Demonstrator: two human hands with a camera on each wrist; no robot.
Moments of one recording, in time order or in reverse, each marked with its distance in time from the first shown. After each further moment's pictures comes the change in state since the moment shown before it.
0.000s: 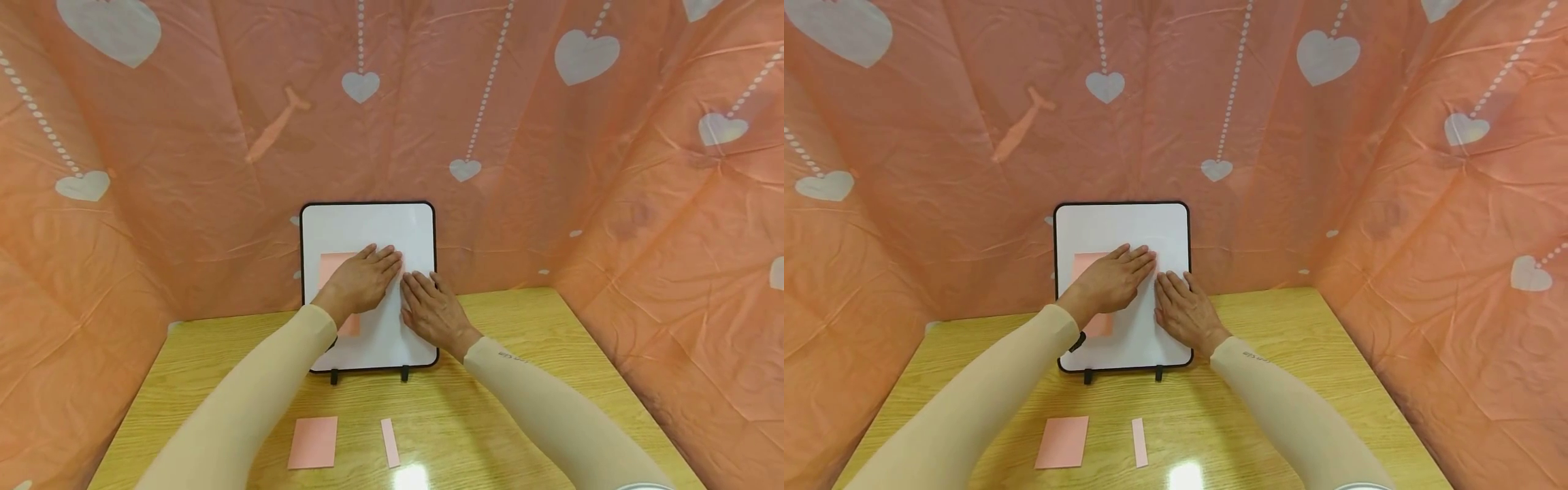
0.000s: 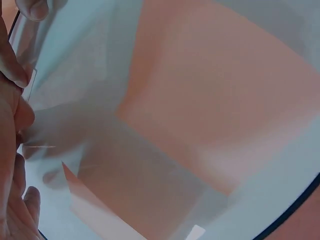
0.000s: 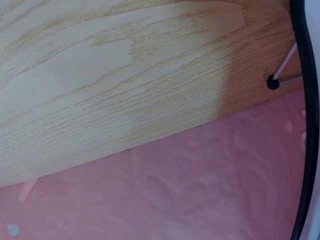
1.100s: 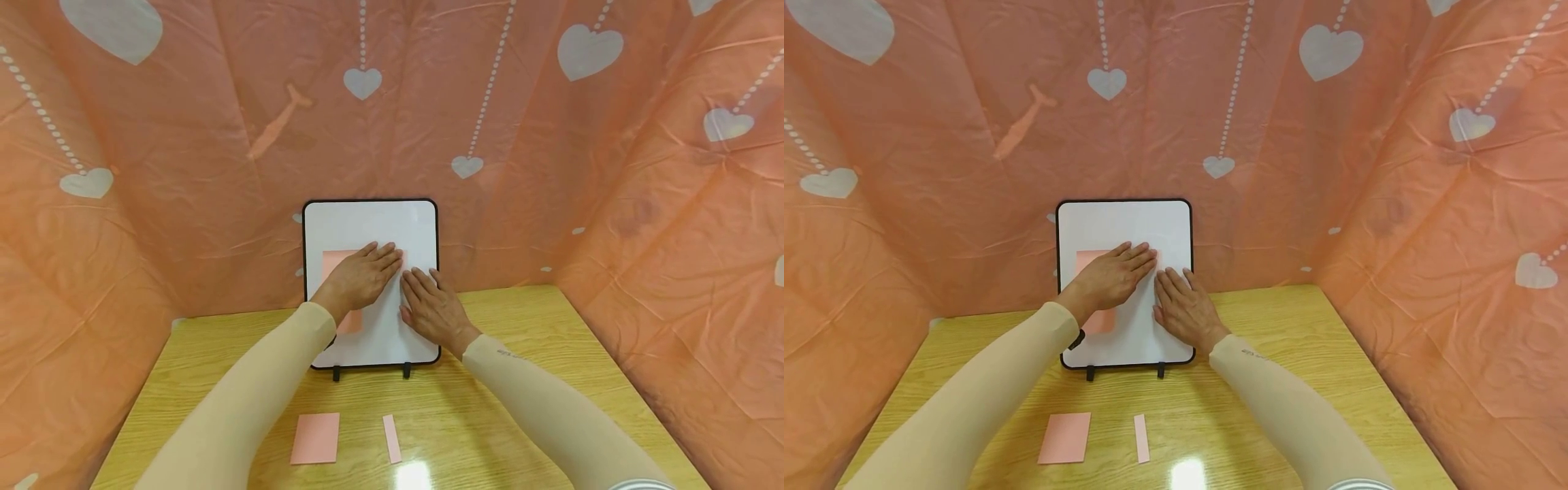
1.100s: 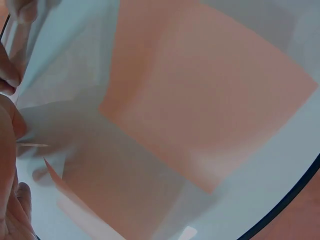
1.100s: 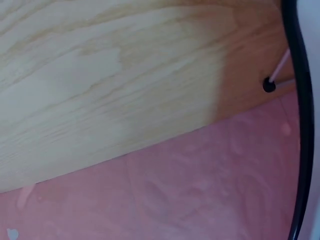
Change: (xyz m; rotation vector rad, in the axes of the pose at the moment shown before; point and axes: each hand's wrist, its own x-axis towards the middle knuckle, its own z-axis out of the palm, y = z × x) left_hand -0.002 -0.005 0.007 -0.044 0.018 0.015; right_hand 0.001 -0.004 0.001 0.013 0.058 0.012
